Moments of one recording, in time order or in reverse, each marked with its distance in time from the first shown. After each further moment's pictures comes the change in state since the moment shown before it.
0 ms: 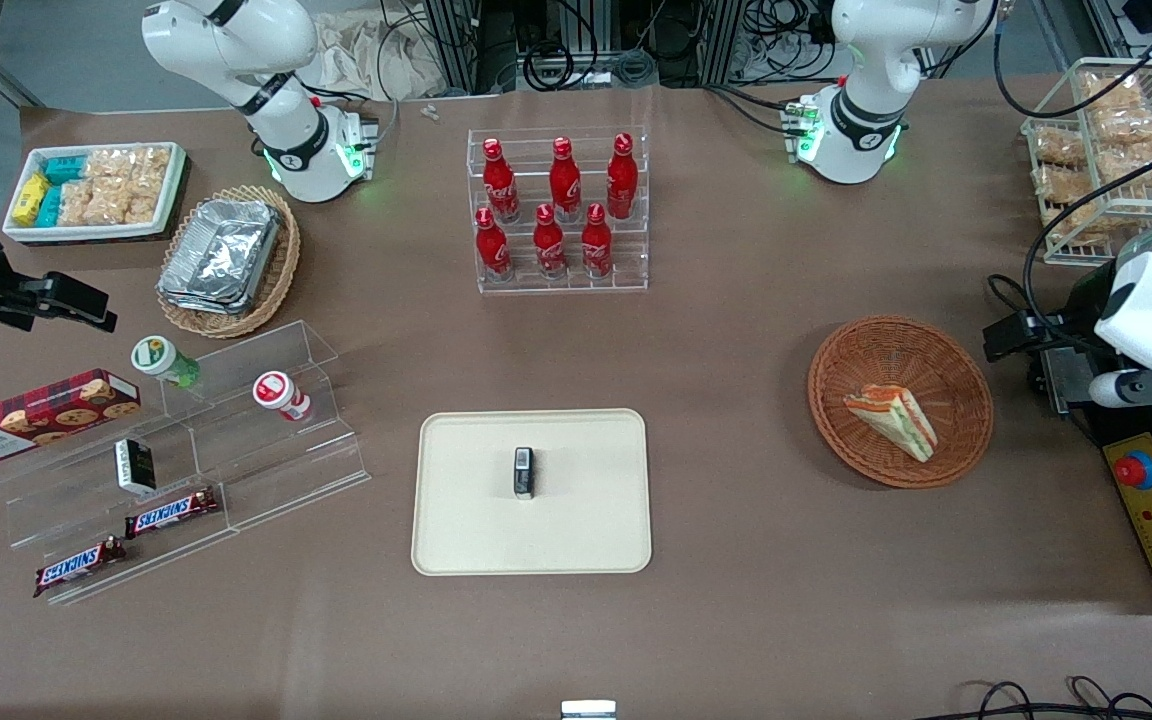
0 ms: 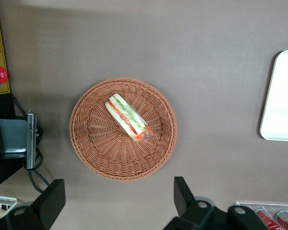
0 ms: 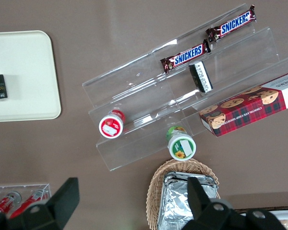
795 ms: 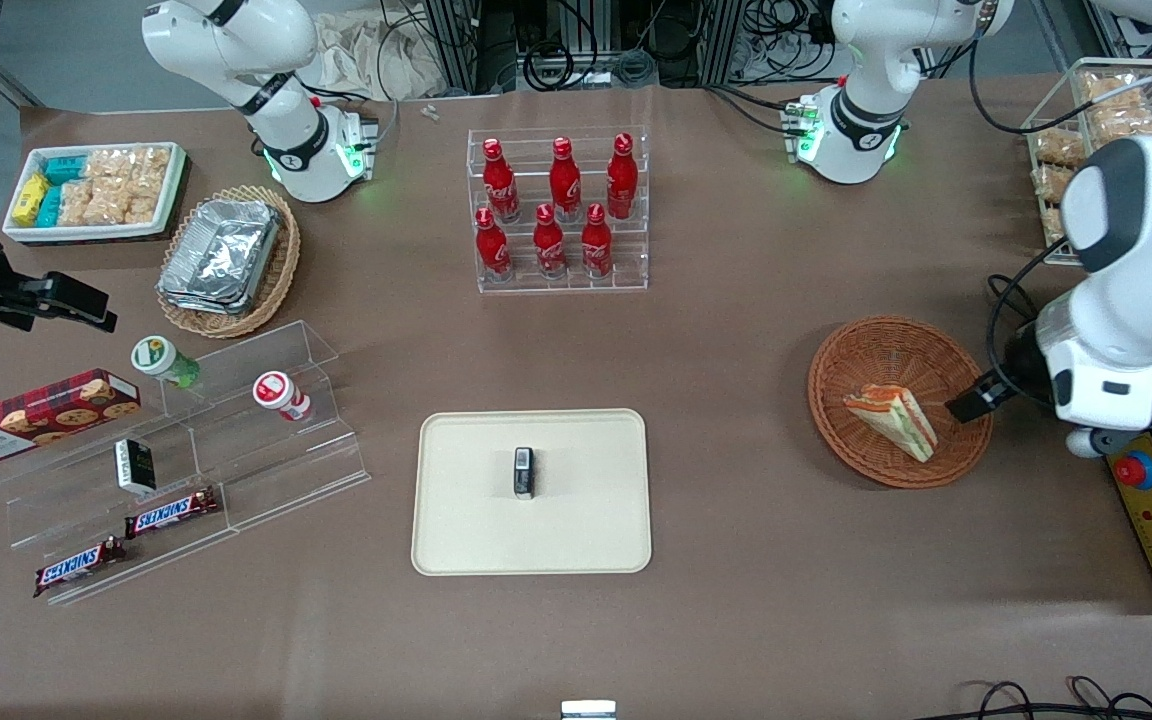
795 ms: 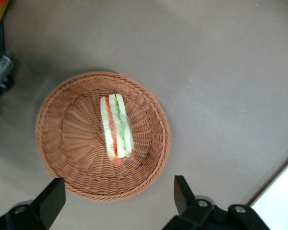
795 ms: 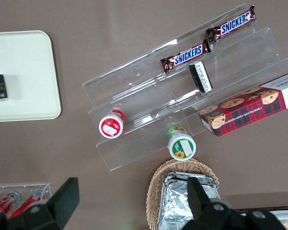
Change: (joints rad) arm -0.022 0.015 -0.005 -0.291 0.036 0.352 -0.618
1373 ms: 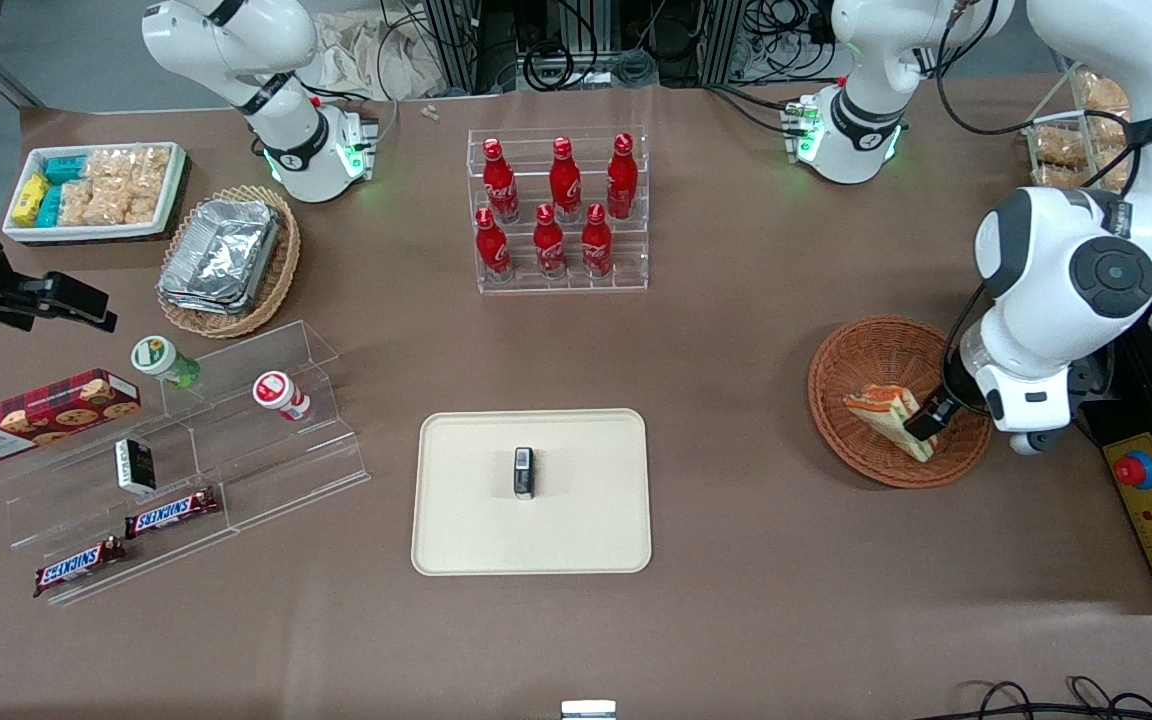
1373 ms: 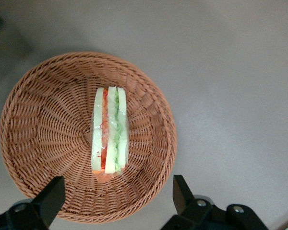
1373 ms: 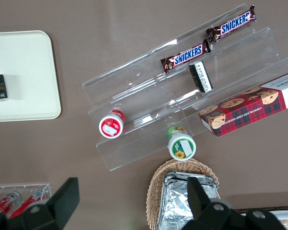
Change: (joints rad) arm -0.012 -0.002 0.005 -0.234 0.025 0.256 -0.217
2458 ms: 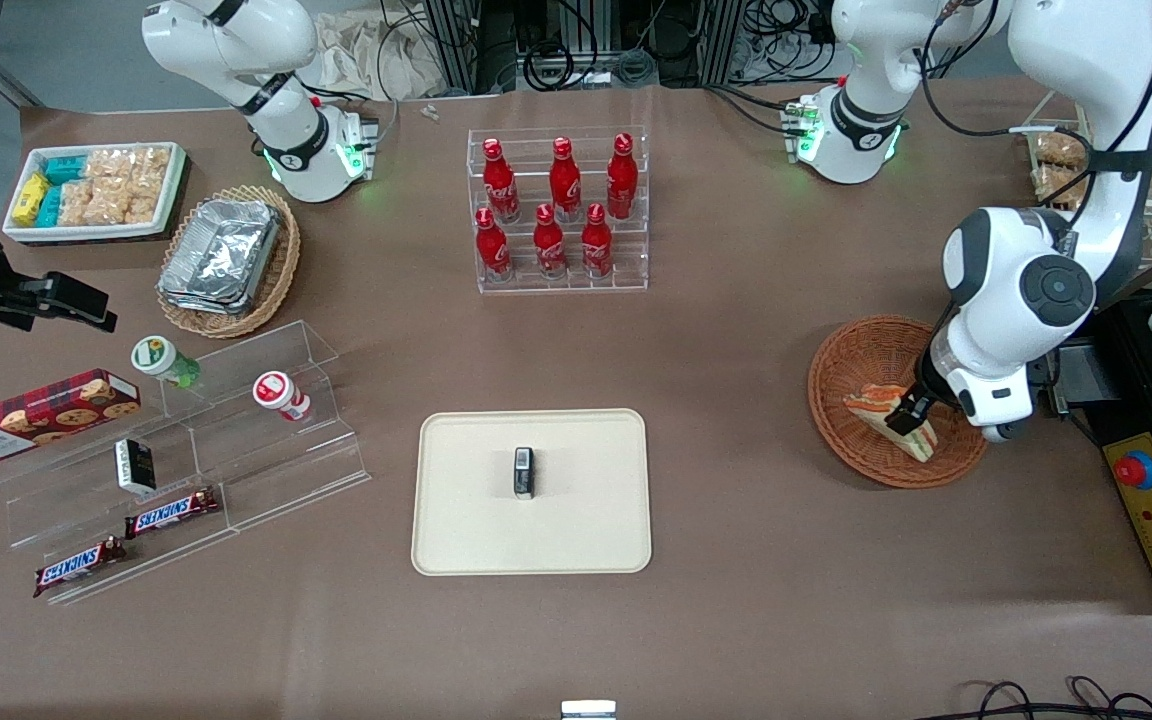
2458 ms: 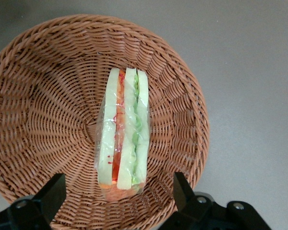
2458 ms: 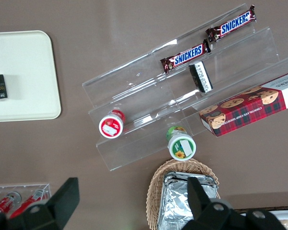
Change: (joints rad) arm 0.008 0.036 0.005 -0.152 0.000 0.183 -0.079
